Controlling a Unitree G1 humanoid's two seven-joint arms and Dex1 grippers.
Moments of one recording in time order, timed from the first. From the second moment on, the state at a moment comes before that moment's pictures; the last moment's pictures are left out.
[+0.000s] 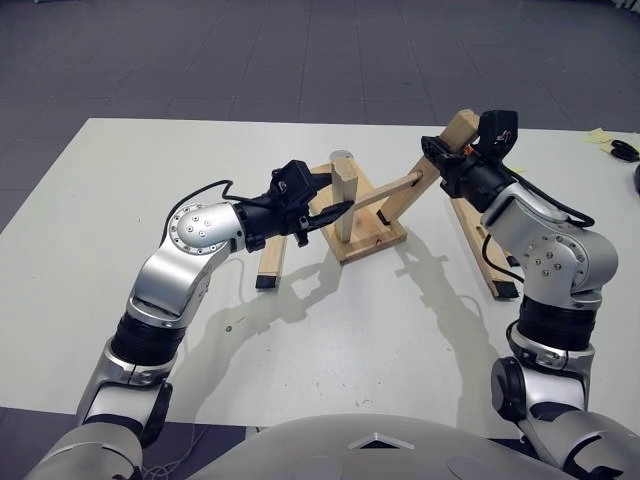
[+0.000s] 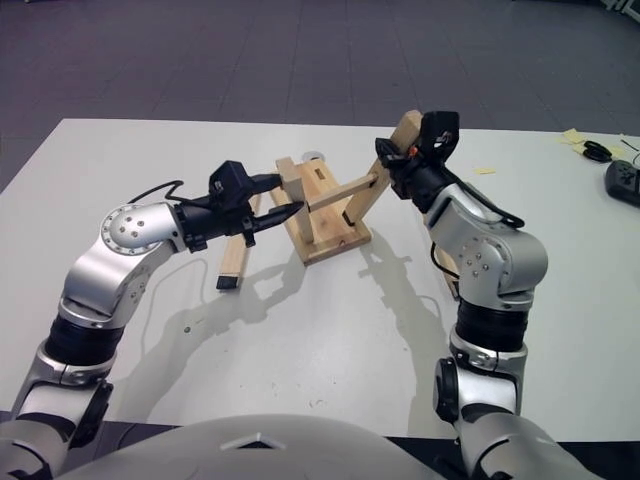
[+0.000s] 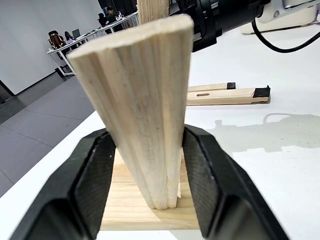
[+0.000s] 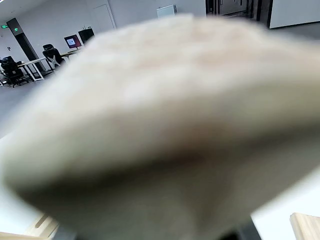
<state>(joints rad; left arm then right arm) -0.37 0.48 -0.25 -0.35 -0.28 0.47 -0.70 -0.43 -0.30 -0.19 -0.28 0.63 0.96 0.06</state>
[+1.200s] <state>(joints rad) -0.41 0.40 -0.23 -0.29 -0.30 0.50 -0.68 -0.44 -0.22 -0.33 -0.22 0.79 0.77 0.22</state>
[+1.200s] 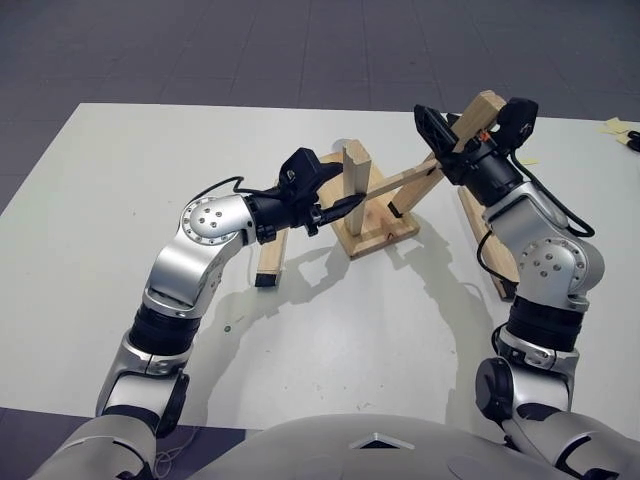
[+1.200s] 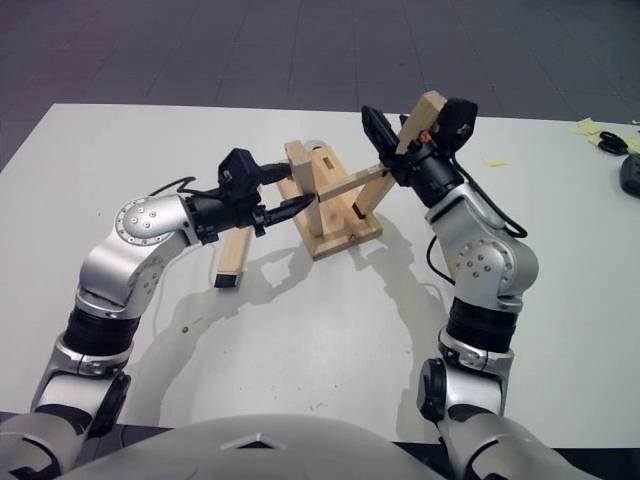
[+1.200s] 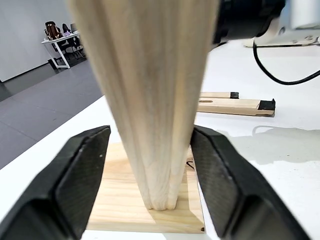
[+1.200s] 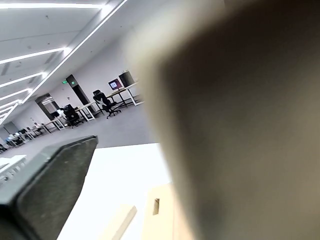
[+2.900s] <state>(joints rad) -0.75 0.25 0.31 -0.15 -0.93 0.73 -0.25 -0.65 -0.15 -0.39 -0.19 1.00 0.74 -0.03</state>
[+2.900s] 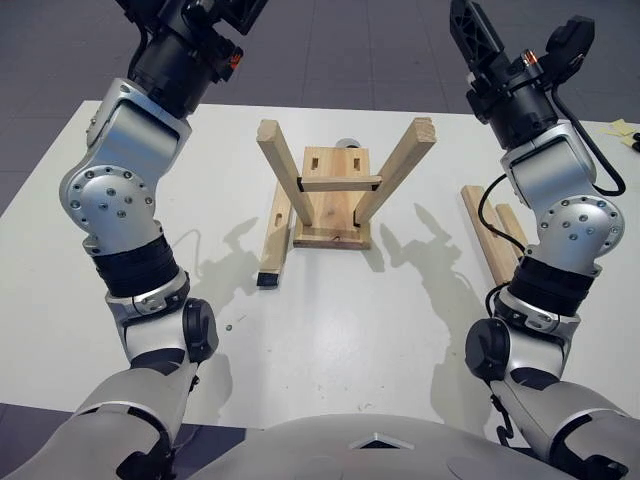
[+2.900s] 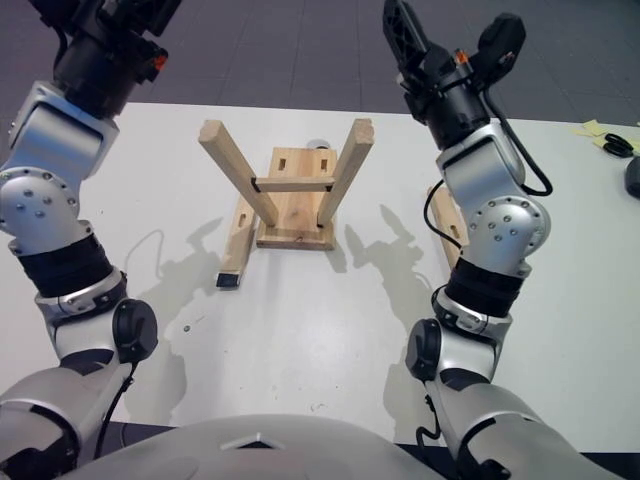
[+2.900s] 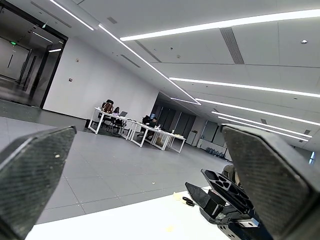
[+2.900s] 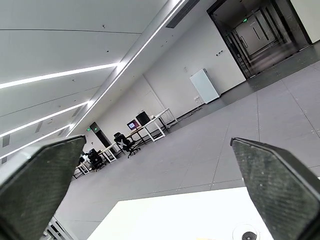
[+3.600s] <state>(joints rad) -0.64 0.15 0.17 -0.14 -0.82 0.68 -0.25 -0.59 -0.12 -0.18 -0.31 1.05 0.76 0.00</state>
